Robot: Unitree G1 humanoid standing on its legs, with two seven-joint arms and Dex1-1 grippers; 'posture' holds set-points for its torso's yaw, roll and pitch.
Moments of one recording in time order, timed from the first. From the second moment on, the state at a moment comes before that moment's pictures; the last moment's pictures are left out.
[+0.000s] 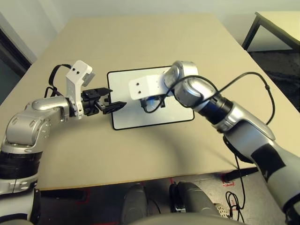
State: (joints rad) left arm -0.38 0.89 0.14 -0.19 -0.51 0.84 -0.83; right arm -1.39 -0.07 0.68 0.61 -0.48 0.55 1.07
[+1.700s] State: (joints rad) left arm -0.37 0.89 0.14 -0.19 -0.51 0.84 -0.81; right arm -1.41 -0.03 0.64 0.82 -0.48 0.46 1.03
